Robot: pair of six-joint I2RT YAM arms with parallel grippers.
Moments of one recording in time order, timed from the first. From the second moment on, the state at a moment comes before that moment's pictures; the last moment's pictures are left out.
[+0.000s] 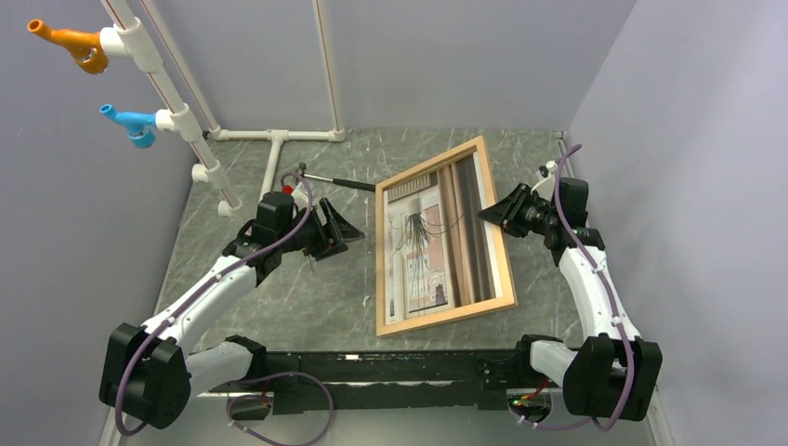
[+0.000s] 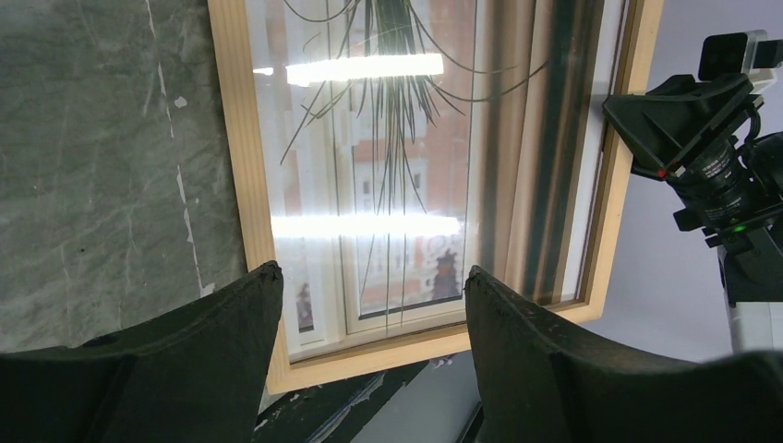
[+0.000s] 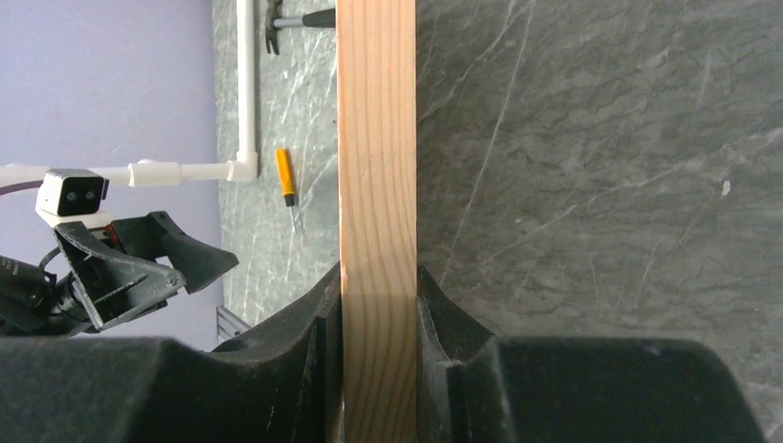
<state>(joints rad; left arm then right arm) -0.38 1.11 0.71 -0.15 0.49 -0.93 -0.10 1.10 0.83 -0.36 -0.66 0.58</state>
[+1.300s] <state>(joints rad) -0.37 1.08 0.71 -0.18 0.49 -0.91 -0.12 1.36 0.64 0.01 -0.72 0.59</state>
